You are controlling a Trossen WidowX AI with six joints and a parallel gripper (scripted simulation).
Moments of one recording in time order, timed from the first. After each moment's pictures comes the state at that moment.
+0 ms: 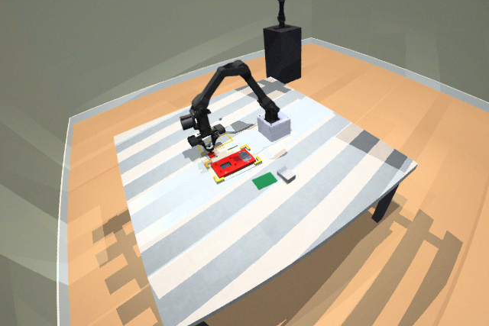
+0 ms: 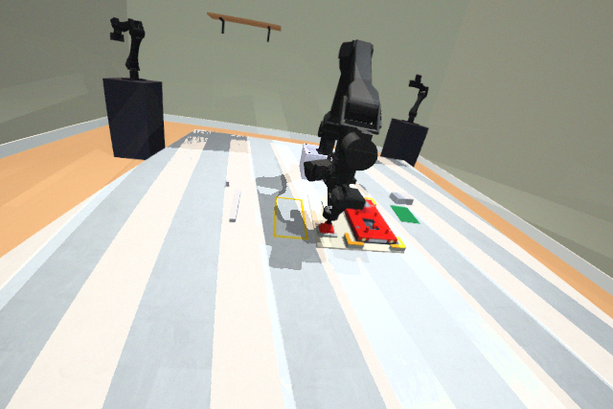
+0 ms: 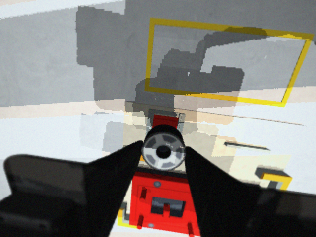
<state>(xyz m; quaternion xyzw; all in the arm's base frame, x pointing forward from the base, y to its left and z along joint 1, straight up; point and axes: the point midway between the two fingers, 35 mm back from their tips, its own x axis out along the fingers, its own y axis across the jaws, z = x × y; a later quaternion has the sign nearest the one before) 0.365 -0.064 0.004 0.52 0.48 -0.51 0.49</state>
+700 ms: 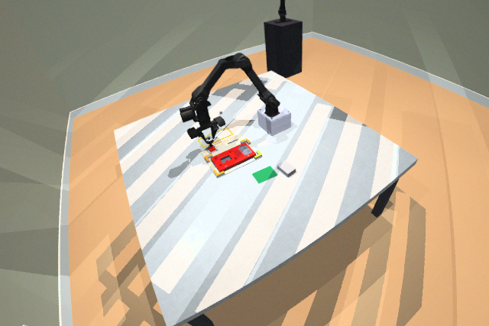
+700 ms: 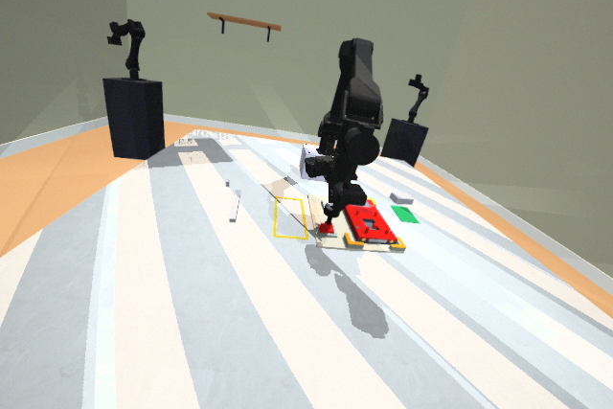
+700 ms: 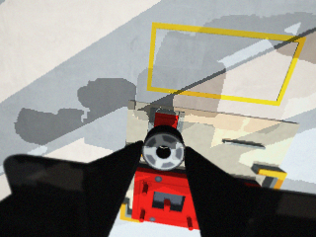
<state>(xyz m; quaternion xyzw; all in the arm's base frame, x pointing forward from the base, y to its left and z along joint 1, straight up) 0.365 -0.063 0.012 0.52 0.48 -0.51 0.49</state>
